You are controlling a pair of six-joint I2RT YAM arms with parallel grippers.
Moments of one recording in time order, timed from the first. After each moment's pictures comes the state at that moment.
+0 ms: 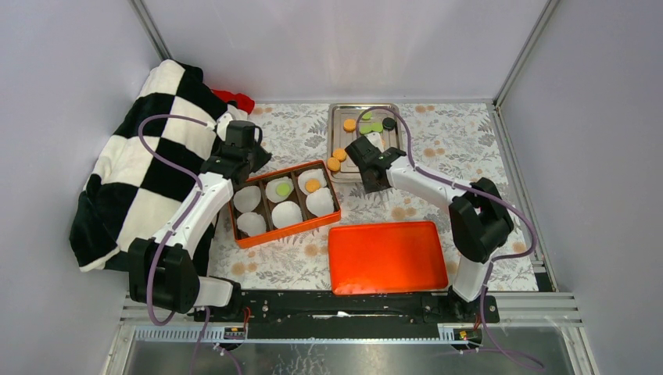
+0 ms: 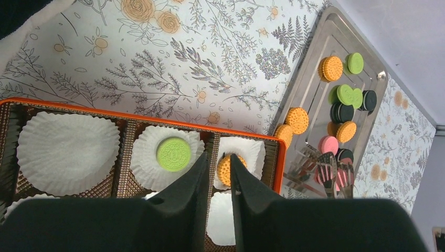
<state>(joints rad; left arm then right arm) -0.21 1.35 1.08 -0.40 -0.20 -0.82 0.70 1.80 1.36 -0.72 0.49 0.36</state>
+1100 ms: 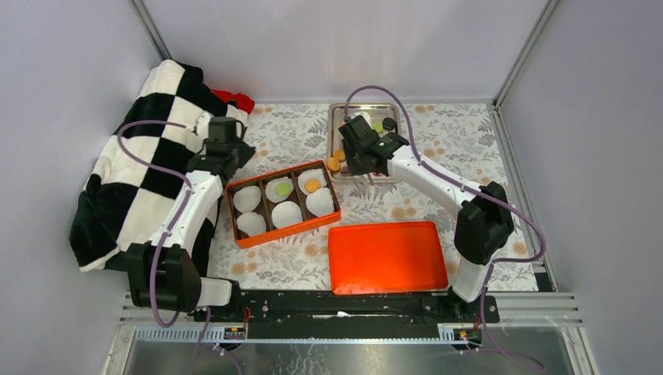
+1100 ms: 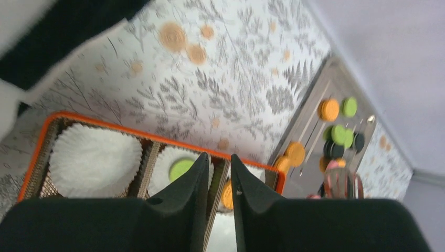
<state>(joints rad) -0.13 1.34 1.09 -0.42 -0.20 -0.86 0.68 1.82 1.54 -0.72 0.31 0.35</state>
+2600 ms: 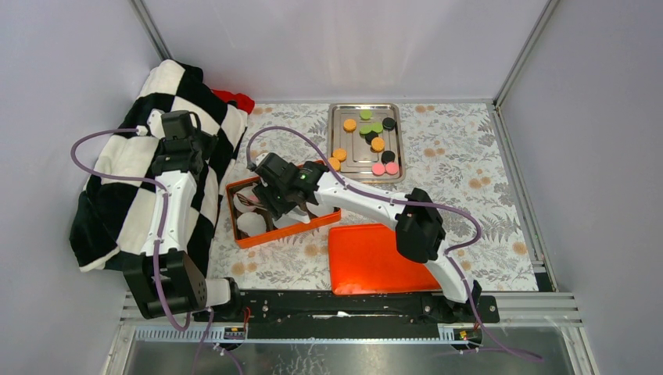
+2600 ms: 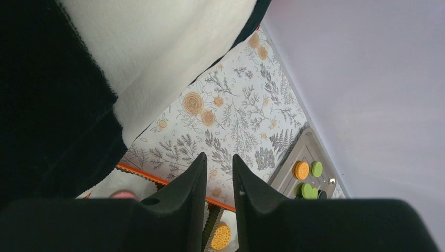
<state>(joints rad) 0.20 1.31 1.17 -0.42 -0.09 -0.89 1.09 2.21 2.05 -0.77 0.04 0.27</state>
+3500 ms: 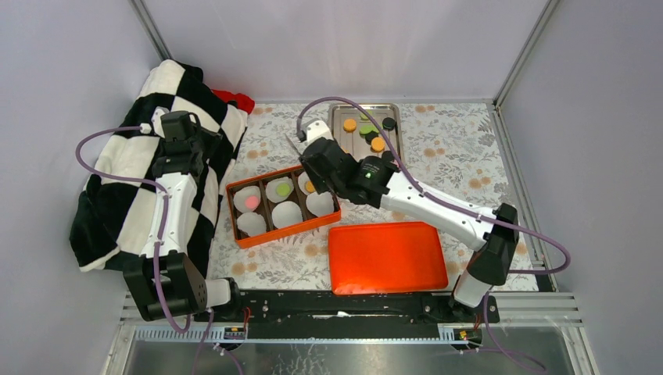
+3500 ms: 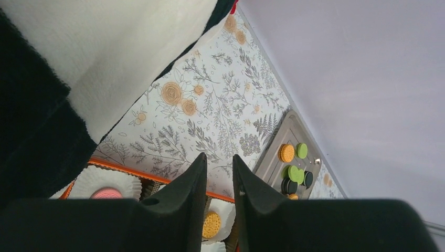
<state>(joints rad) 0.20 1.29 1.15 -0.37 0.01 -0.88 1.08 1.71 1.73 -0.71 0.48 0.21</state>
